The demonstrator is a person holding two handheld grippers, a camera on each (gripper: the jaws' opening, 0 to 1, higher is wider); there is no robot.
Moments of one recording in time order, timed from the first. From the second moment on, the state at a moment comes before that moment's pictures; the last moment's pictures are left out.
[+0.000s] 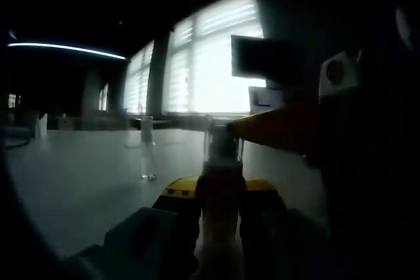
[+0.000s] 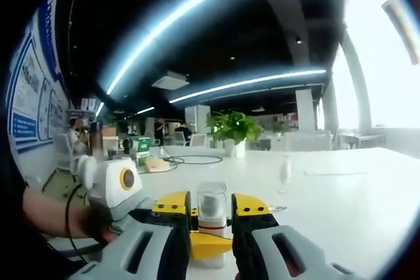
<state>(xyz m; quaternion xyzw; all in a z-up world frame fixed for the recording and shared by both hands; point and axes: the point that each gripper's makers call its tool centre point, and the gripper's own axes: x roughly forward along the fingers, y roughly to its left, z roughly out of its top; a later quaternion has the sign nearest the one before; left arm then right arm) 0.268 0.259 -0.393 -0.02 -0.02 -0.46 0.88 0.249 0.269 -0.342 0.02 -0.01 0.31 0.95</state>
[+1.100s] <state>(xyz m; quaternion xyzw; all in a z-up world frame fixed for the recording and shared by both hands) 0.266 0.258 -0.392 -0.01 -0.02 -0.46 0.88 0.255 0.268 -0.345 0.01 -0.01 0.30 0.95</state>
